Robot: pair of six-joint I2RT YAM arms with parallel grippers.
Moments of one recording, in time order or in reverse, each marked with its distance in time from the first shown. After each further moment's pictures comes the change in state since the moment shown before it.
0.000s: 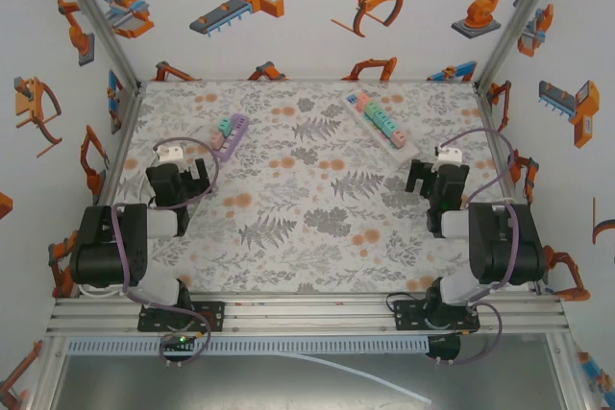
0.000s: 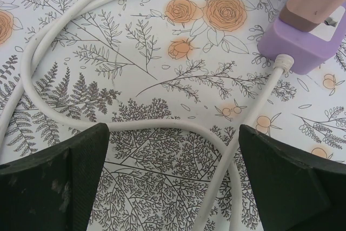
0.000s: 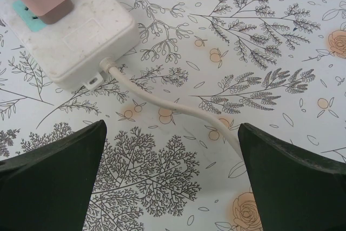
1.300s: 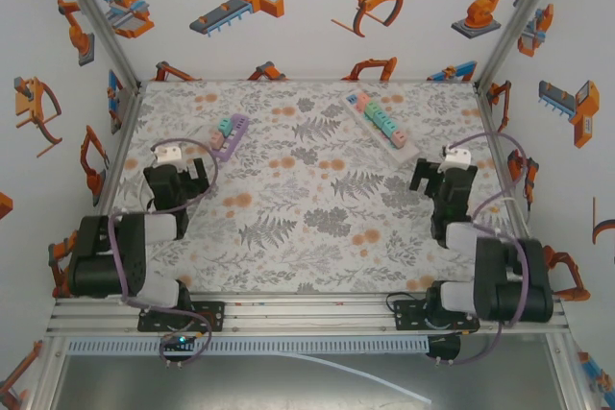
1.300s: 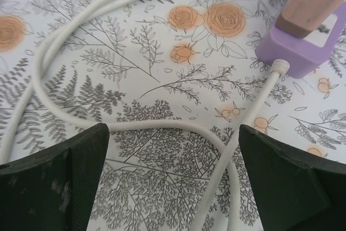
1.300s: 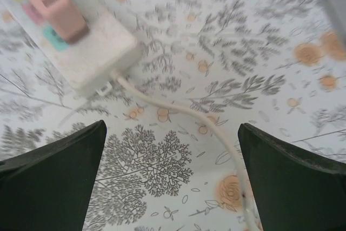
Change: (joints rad) left arm -0.013 -0.109 -0.029 -0.031 -0.031 0.000; right arm 0.000 -0.293 -0.045 -0.141 0.024 0.032
